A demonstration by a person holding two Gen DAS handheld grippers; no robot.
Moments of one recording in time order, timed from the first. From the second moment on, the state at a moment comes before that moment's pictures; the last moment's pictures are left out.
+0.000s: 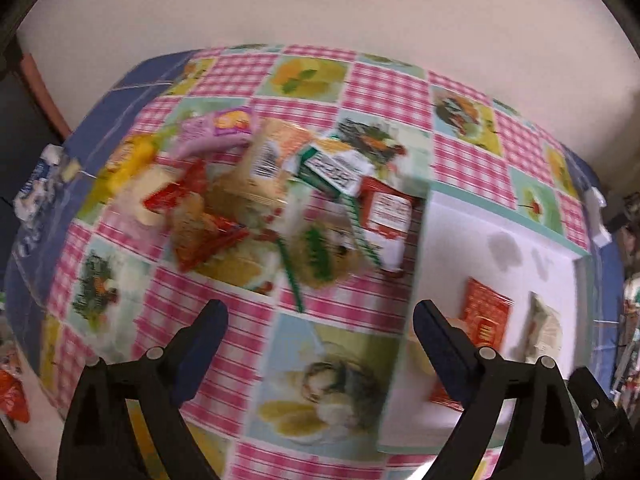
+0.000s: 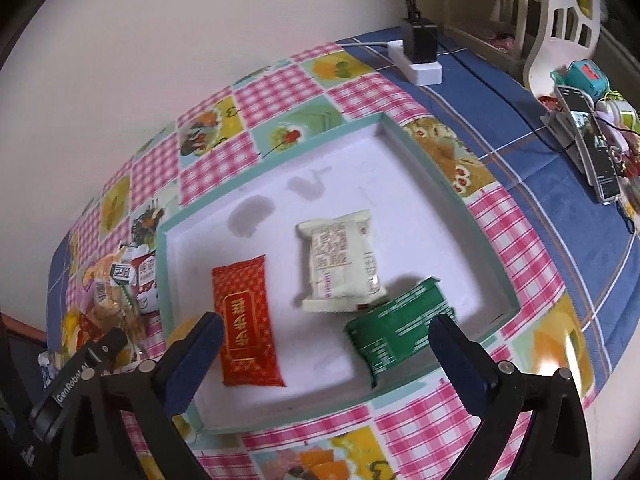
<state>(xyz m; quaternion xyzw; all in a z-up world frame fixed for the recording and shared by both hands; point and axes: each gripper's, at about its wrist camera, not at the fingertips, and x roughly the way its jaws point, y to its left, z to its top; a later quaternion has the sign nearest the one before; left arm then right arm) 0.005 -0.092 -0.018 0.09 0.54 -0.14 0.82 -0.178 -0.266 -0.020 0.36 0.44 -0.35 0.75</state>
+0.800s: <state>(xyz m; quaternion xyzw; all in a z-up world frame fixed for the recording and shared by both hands) 0.060 -0.018 0.002 0.06 0.56 -0.10 0.82 -0.086 -0.199 0.014 0.27 0.43 -0.27 0.82</state>
